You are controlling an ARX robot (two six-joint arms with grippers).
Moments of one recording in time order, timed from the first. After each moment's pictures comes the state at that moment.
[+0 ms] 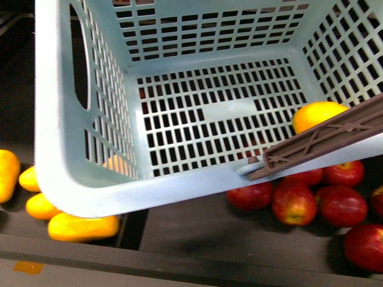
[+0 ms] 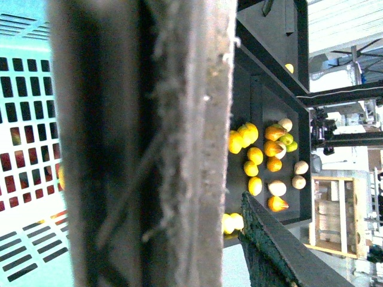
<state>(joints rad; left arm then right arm) -0.71 1.76 1.46 -0.19 0.17 -1.00 0.00 0.61 0.05 0.56 0.00 -0.01</state>
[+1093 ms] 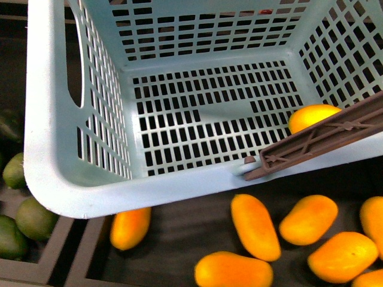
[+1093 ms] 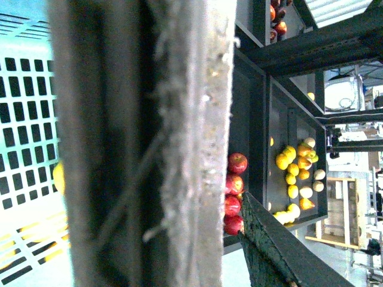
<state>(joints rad) -0.71 1.76 1.46 -0.19 0.18 -1.00 0.00 0.61 0.05 0.56 0.00 -0.01</state>
